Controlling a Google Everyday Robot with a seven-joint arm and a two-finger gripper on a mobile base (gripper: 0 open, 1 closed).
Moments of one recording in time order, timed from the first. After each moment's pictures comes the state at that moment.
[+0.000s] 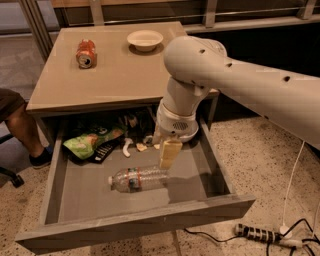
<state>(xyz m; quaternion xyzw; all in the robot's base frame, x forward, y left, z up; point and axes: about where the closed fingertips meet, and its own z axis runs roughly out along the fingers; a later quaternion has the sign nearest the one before) 0.499 -0.012 0.763 -0.76 0.64 0.14 0.06</state>
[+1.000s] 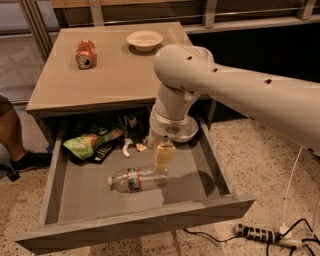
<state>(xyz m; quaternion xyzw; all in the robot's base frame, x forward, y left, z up) 0.498 0.002 0.746 -0.76 0.63 0.14 0.05</state>
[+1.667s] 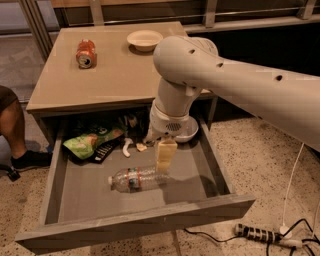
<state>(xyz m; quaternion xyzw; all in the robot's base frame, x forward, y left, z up) 0.495 0.000 0.767 -0.77 0.63 0.12 0.06</state>
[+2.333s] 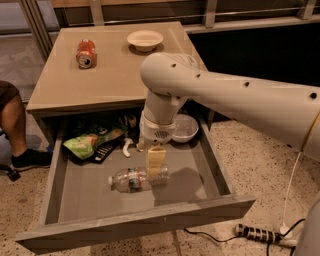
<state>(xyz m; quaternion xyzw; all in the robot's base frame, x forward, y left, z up) 0.500 0.025 0.729 -0.78 0.61 0.14 0.04</state>
